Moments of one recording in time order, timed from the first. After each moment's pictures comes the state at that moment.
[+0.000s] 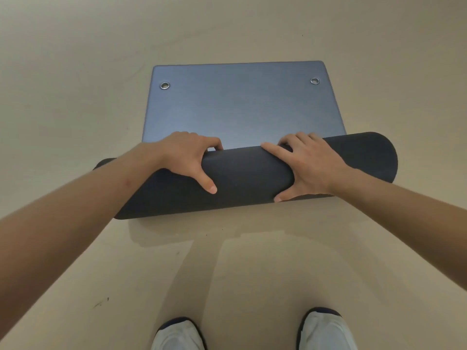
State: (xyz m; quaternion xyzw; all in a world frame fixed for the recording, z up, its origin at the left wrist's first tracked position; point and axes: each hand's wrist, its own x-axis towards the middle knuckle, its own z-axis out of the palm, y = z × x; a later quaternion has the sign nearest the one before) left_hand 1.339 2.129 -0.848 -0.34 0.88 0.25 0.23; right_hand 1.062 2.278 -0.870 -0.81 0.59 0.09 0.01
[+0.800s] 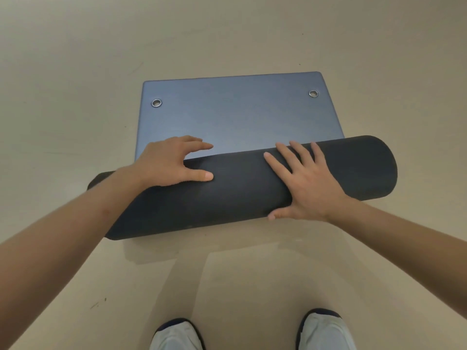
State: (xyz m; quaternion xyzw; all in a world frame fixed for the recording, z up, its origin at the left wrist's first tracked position) left_hand 1.377 2.154 -0.851 -0.42 0.87 0.23 0.12; right_hand 1.085 2.319 -0.888 -0.77 0.63 0.10 0.01
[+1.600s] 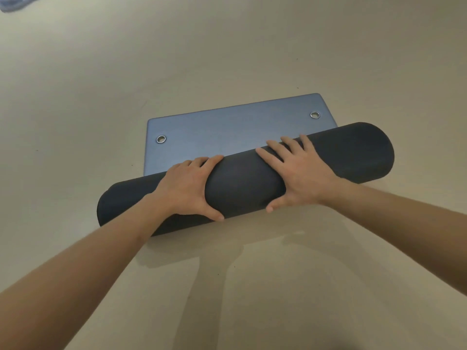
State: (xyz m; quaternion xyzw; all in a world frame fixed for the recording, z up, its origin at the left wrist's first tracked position) left_hand 1.347 2.122 -0.873 -0.37 0.91 0.12 0.14; right_hand 1.072 2.227 -0.885 -0.78 0.62 0.10 -0.01
